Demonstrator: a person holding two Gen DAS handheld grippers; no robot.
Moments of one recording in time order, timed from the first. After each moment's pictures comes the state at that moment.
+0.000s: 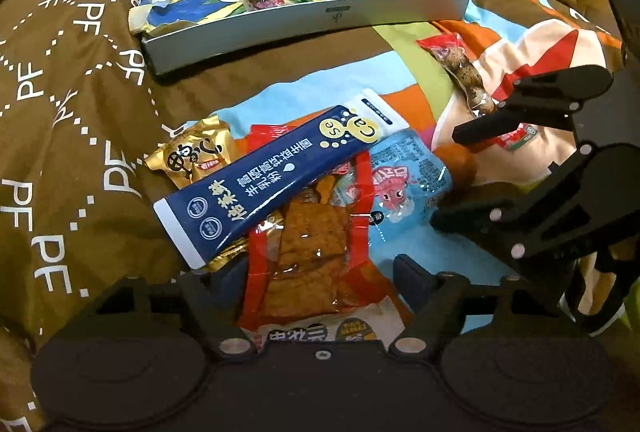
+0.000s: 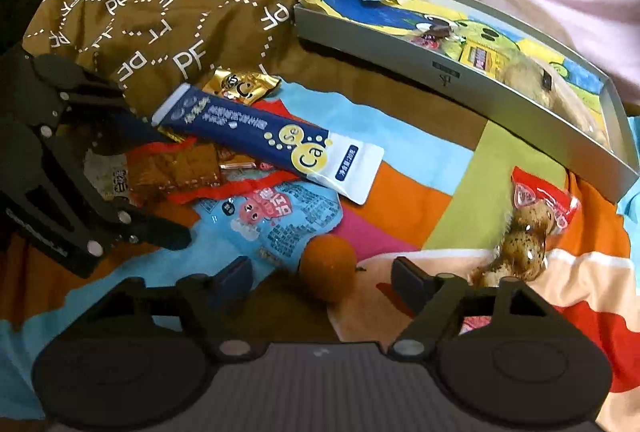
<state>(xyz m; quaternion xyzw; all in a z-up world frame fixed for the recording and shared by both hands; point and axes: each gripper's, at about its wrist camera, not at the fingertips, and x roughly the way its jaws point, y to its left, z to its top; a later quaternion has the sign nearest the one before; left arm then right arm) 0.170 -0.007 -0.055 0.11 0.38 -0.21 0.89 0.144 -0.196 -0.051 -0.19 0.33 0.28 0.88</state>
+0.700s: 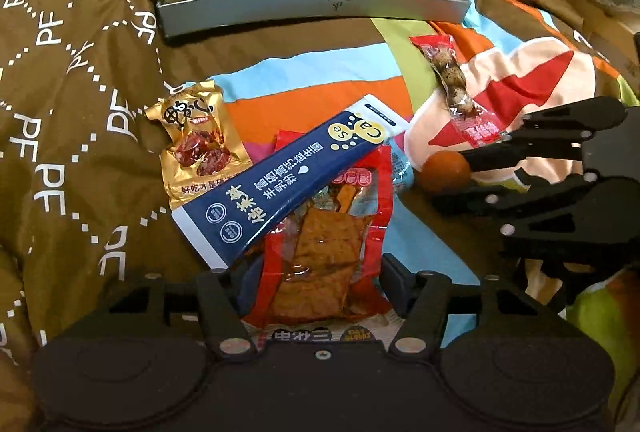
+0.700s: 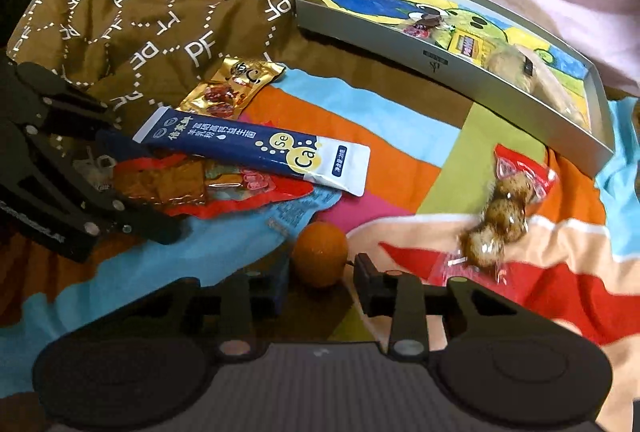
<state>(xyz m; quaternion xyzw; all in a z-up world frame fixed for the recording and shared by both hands) 0.143 -0.012 -0.043 0.05 0.43 -0.19 0.88 0.113 -0.202 -0.038 -0.19 0.36 0.26 0.87</state>
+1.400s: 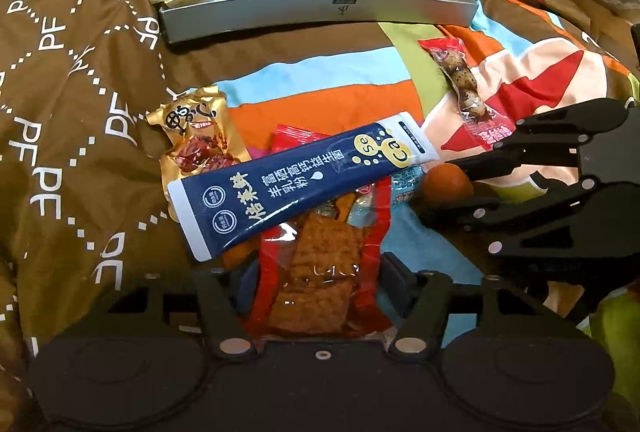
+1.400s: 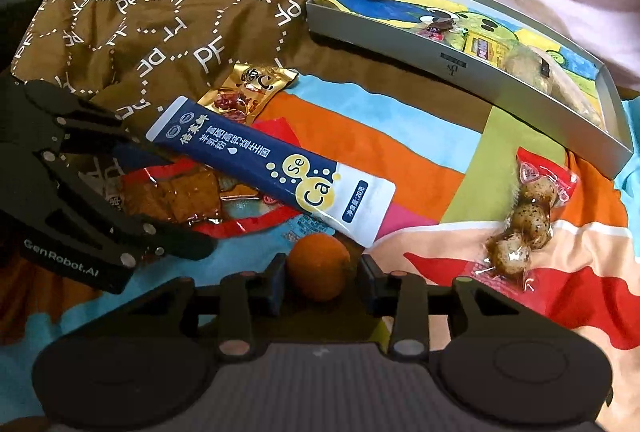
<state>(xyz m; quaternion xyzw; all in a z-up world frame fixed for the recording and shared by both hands) 0.146 -0.014 -0.053 0.05 0.41 -0.18 0.90 0.120 -0.191 -0.049 -0.18 0.35 0.28 0.88</state>
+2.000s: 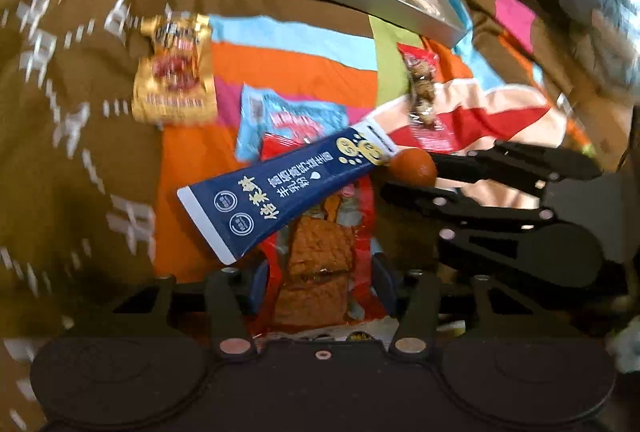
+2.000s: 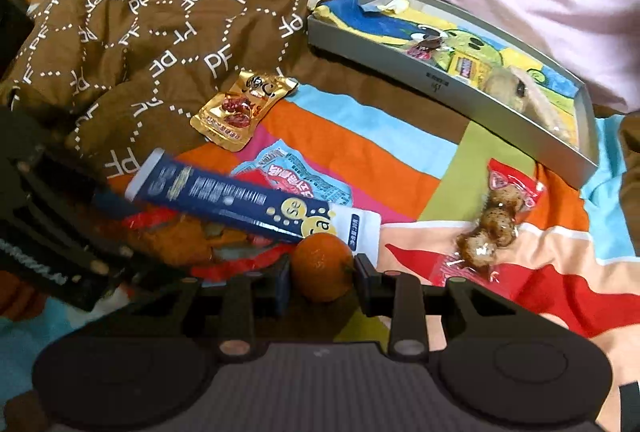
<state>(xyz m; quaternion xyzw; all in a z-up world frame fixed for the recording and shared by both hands) 0.108 -0.011 -0.050 -0.15 0.46 -0.20 0.85 0.092 -0.202 -0.028 -0.20 0.34 0.26 0.88</state>
